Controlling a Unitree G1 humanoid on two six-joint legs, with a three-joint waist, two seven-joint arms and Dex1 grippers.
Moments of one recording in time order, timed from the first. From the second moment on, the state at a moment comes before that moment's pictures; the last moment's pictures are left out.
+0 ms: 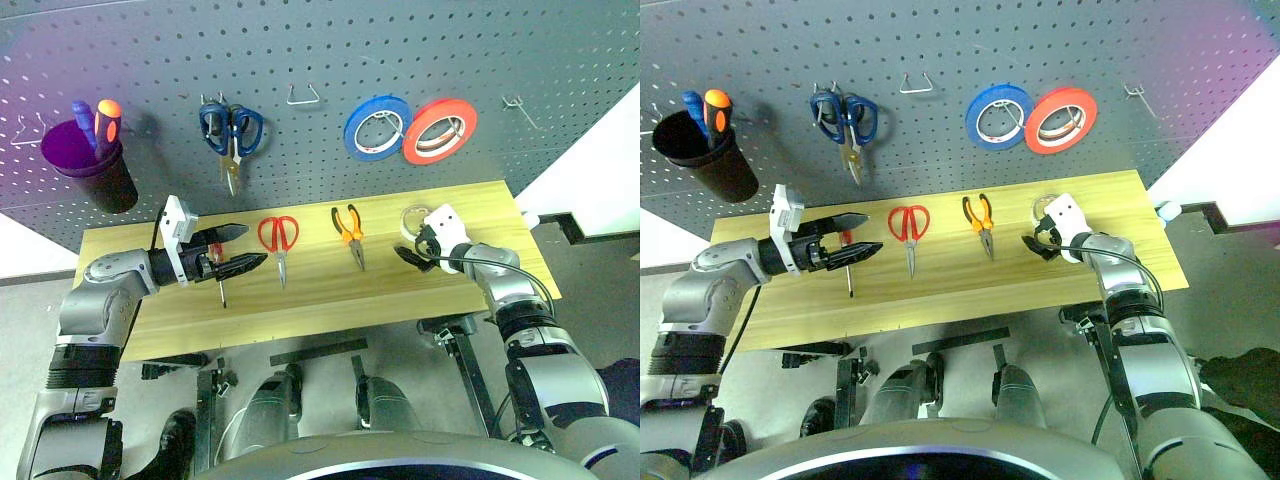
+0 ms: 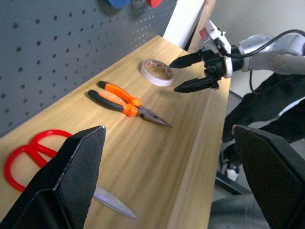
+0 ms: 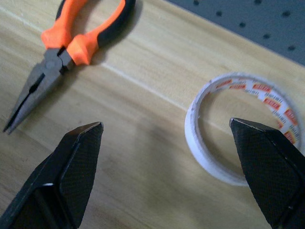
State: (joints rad) left arm -0.38 0.63 0.13 0.11 -0.54 0.45 -1.13; right arm -0.72 -0.46 0.03 0.90 -0.03 0.00 0.68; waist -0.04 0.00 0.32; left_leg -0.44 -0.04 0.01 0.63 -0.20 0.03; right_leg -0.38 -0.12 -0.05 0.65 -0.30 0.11
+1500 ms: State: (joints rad) left arm -0.40 0.63 0.18 -0.01 -0.62 0.48 -1.07; right arm -0.93 -0.43 0.03 1.19 -0.05 0.06 0.62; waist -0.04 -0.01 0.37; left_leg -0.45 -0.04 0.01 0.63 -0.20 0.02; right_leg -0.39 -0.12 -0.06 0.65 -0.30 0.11
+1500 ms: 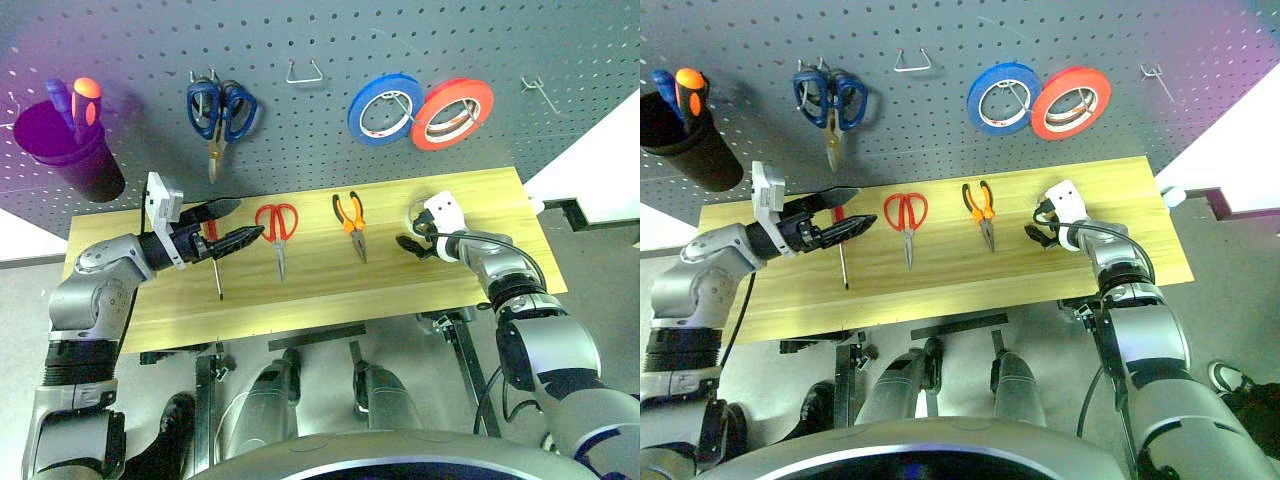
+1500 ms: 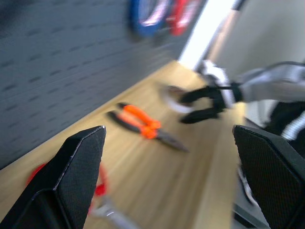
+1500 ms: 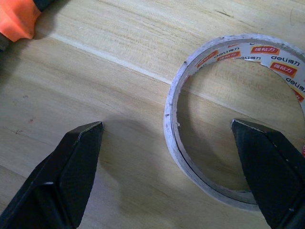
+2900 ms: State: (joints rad) left arm -0.39 0.66 0.17 -0.10 -0.62 0.42 -1.15; right arm -0.91 -0.42 0.01 1.15 -0.05 0.07 0.65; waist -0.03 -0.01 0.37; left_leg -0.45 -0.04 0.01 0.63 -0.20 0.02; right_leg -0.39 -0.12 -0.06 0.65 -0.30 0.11
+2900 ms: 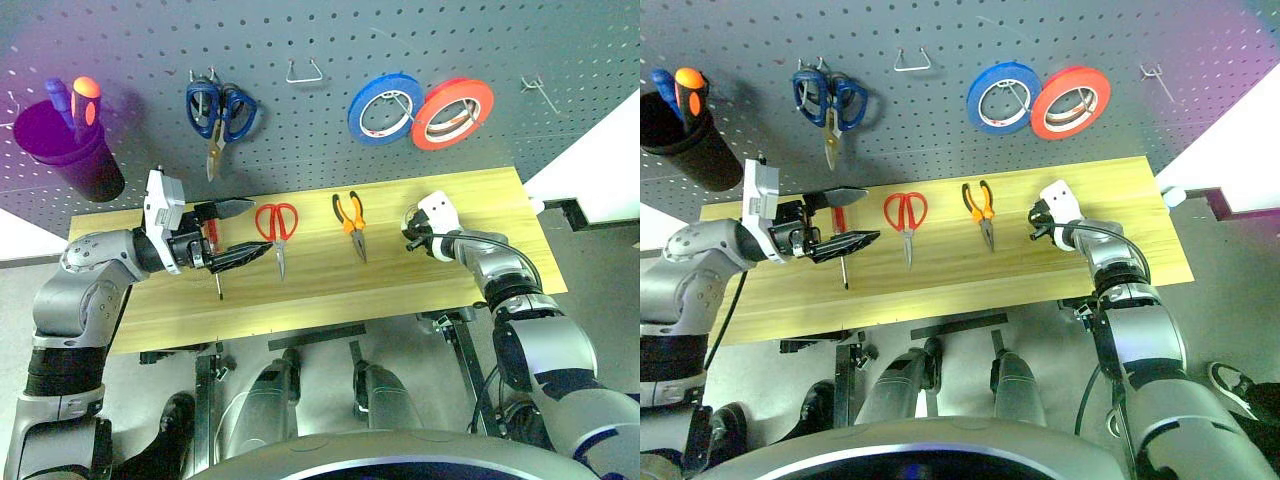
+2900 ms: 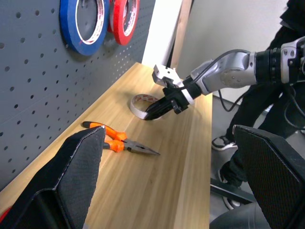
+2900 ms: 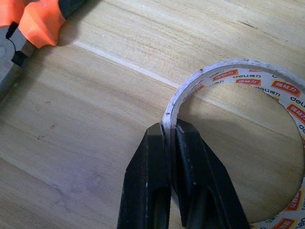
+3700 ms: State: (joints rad) left arm -0.51 0.58 0.12 0.01 -0.61 0.38 -1.18; right arm -0.78 -0.46 -0.15 0.93 0.12 0.16 0.63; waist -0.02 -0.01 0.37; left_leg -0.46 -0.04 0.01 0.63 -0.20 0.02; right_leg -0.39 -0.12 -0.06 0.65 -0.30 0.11
